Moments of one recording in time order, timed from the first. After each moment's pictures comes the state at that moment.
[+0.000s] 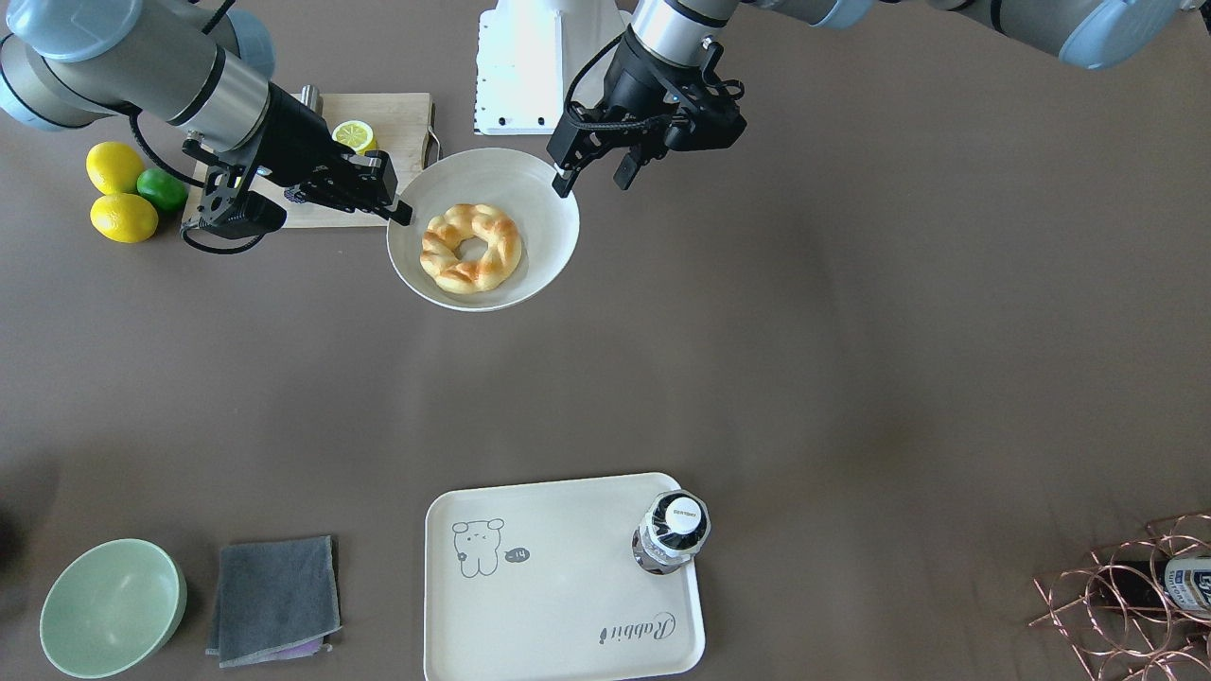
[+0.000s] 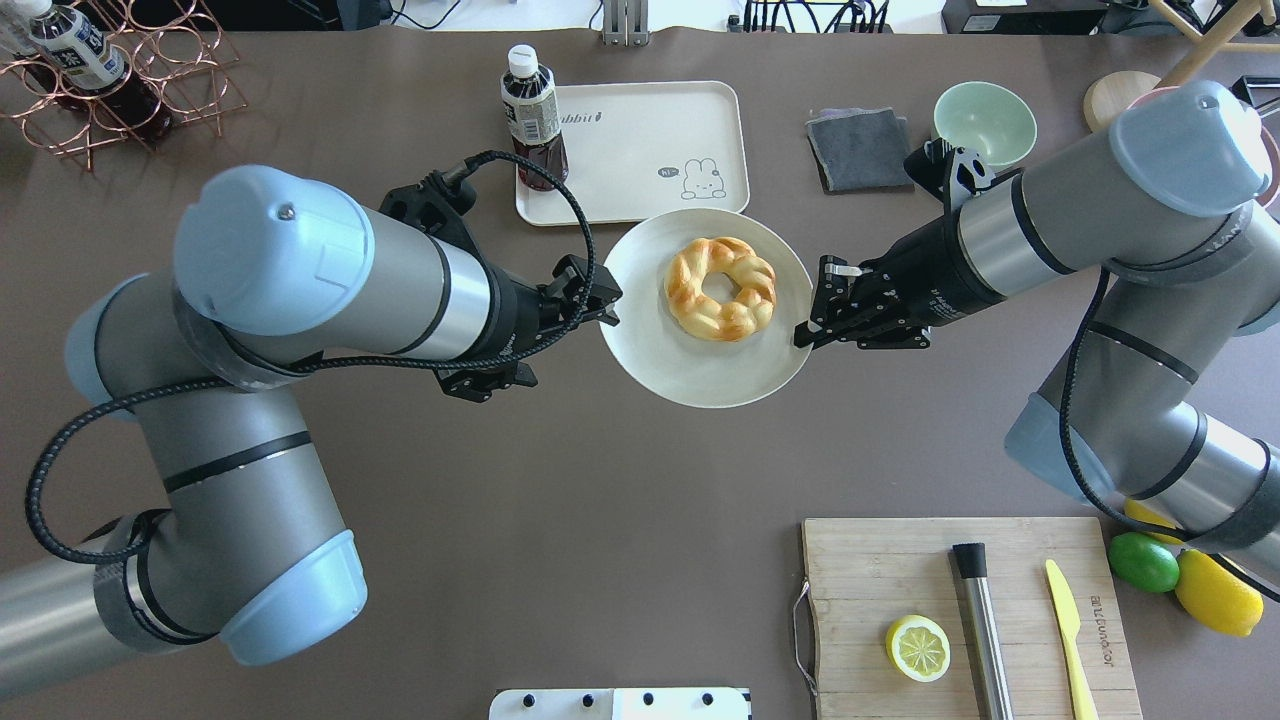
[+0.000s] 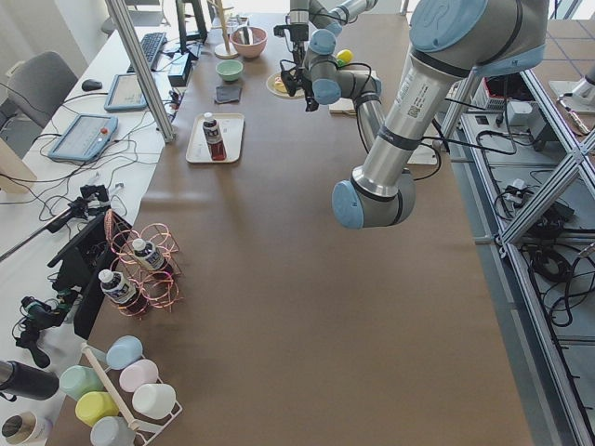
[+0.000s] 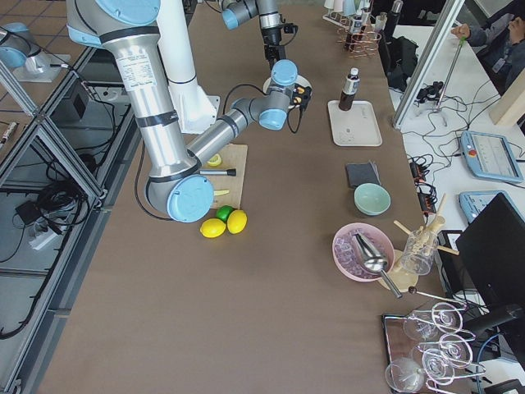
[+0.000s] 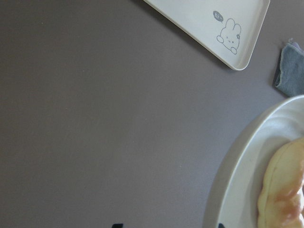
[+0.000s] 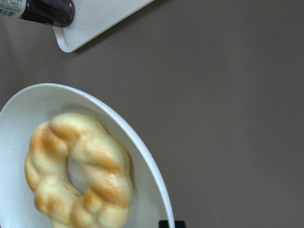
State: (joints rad) left arm -0.54 -2.19 -1.97 -1.75 -1.85 -1.84; right arm 0.79 -1.25 1.89 -0.96 2.34 1.57
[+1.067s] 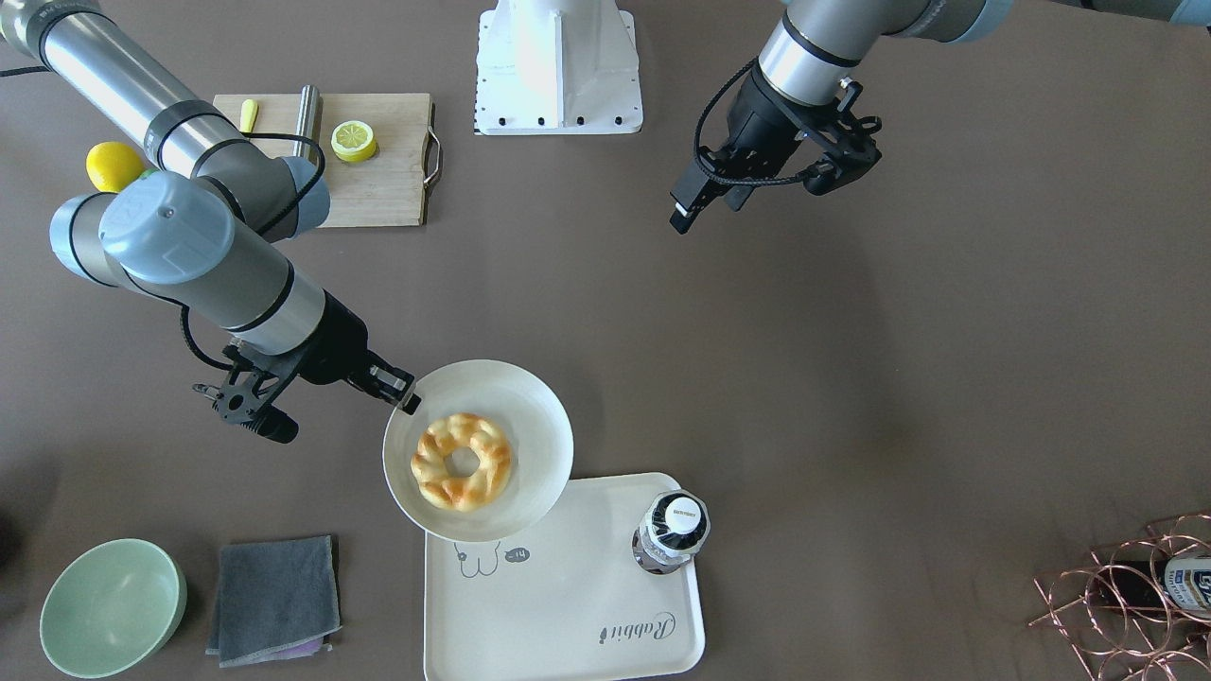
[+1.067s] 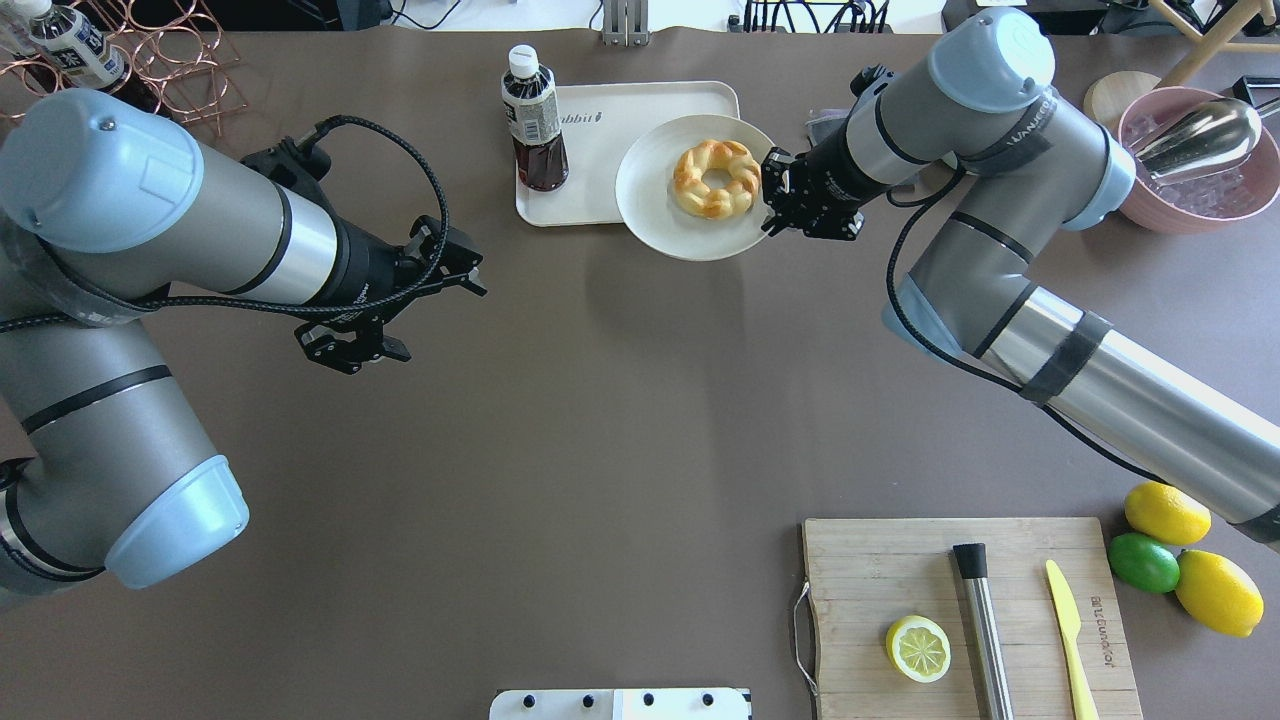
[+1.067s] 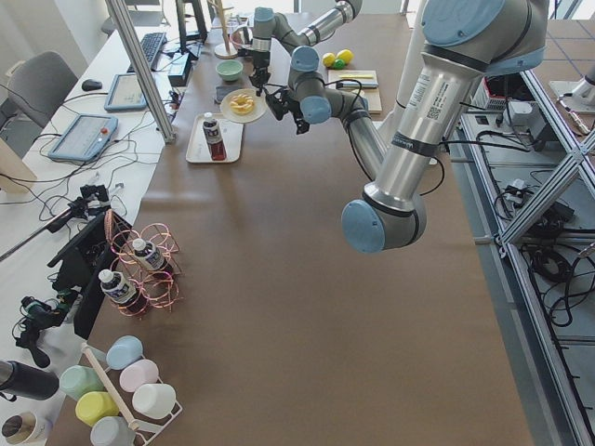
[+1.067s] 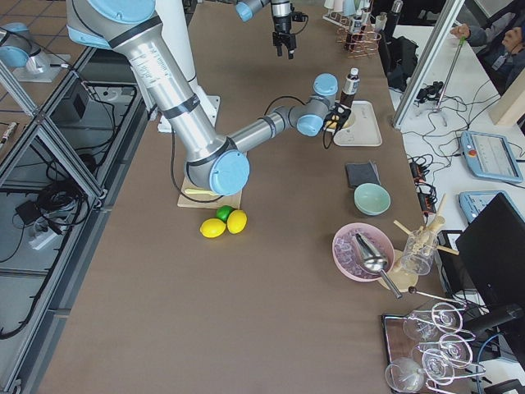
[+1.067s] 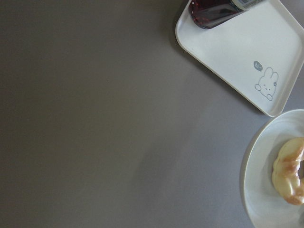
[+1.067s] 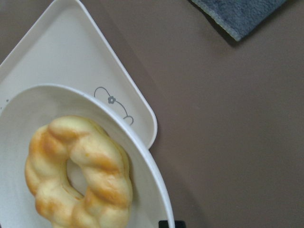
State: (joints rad) left arm -0.69 -2.02 -2.02 -1.74 -2.01 -1.84; right arm 0.85 -0.95 1.37 -0.97 2.19 1.69
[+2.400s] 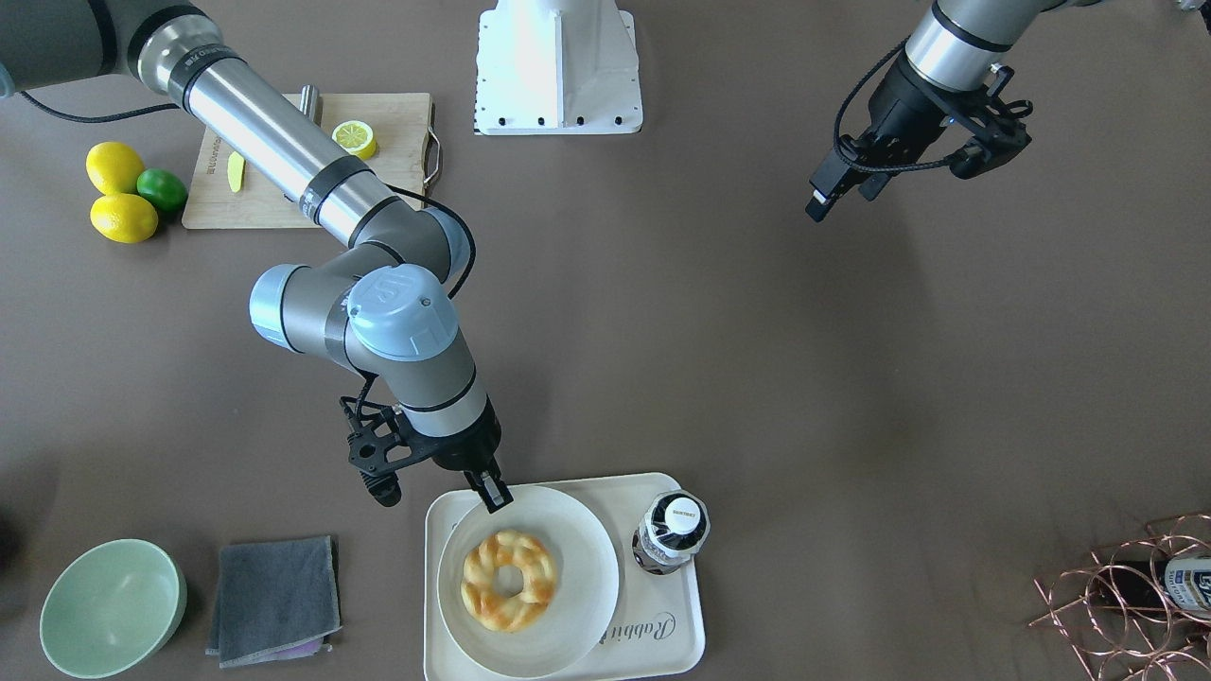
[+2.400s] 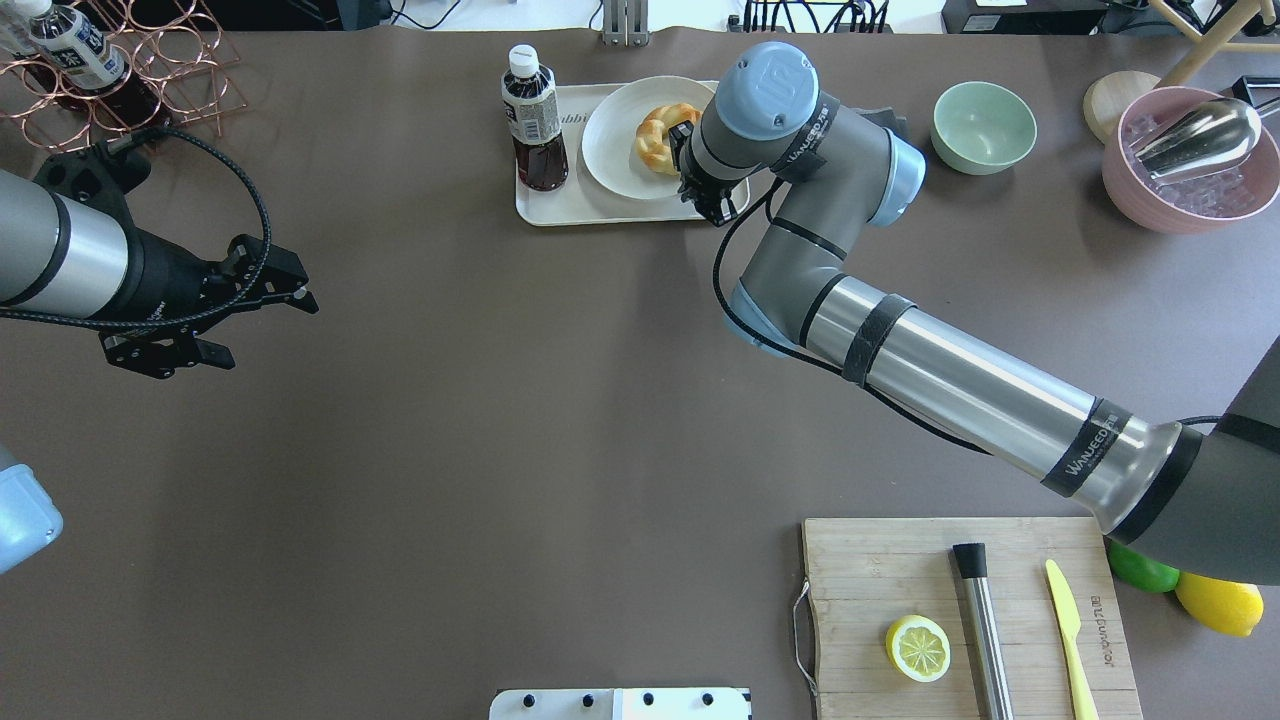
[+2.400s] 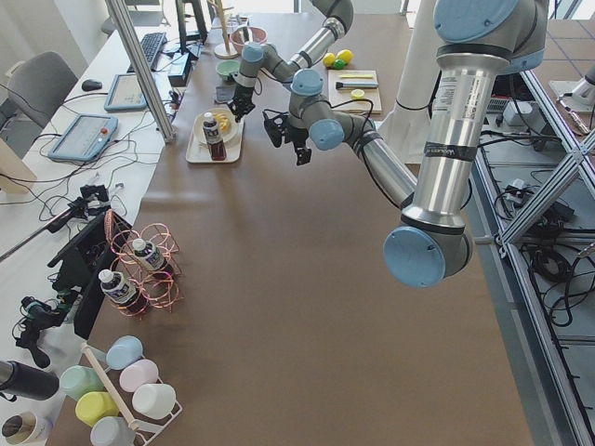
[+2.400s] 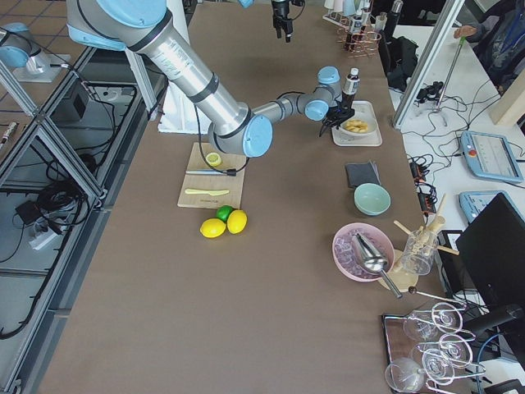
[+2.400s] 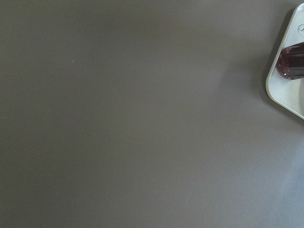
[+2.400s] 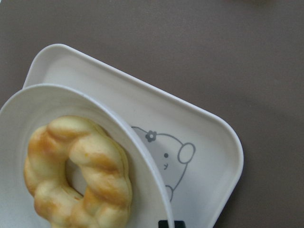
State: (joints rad) left arm -0.81 -1.74 -2.15 -1.75 -2.08 -1.61; right arm 0.74 -0.64 0.97 -0.96 1.84 2.18
